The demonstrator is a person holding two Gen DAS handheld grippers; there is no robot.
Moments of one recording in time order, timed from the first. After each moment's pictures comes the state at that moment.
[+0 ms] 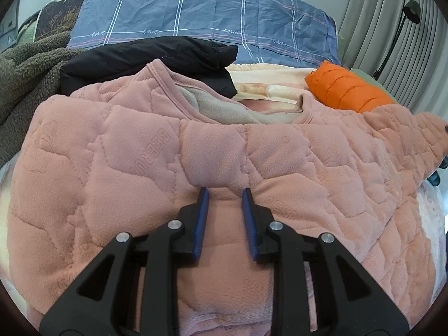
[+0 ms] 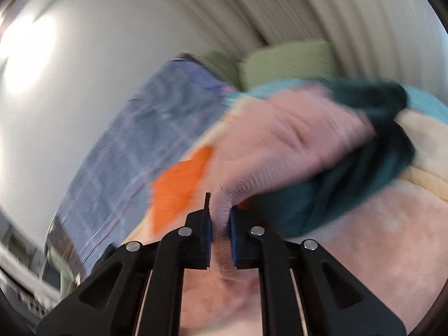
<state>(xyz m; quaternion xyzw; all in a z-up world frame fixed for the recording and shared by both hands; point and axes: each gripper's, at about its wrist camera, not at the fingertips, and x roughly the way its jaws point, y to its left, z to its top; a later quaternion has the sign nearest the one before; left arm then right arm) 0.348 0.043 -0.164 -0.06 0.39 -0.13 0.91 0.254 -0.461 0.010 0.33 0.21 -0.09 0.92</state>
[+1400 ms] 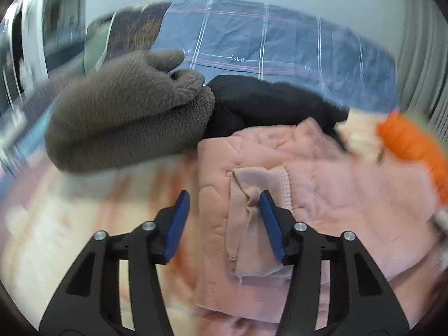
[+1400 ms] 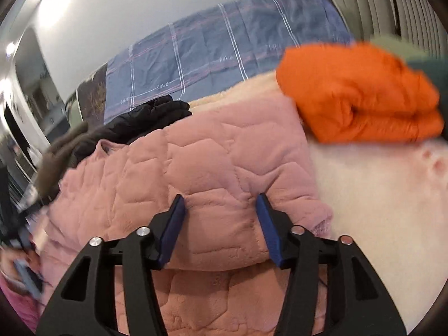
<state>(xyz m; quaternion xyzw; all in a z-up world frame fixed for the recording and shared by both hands) 0.318 0.167 -0.109 -0.11 0.33 0.03 0.94 0.286 -0.221 -0.109 0.11 0.34 0.08 0.93</state>
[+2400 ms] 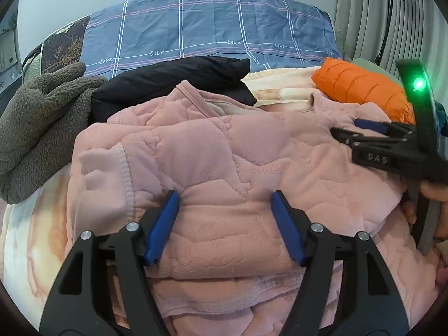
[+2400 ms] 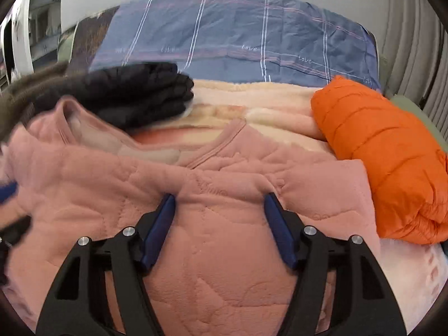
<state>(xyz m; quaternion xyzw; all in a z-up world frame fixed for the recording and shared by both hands) 0.322 0.061 -0.146 0.03 0.36 -0.10 0.93 0.390 -0.159 -0.133 -0.06 0.37 0.06 0.92</state>
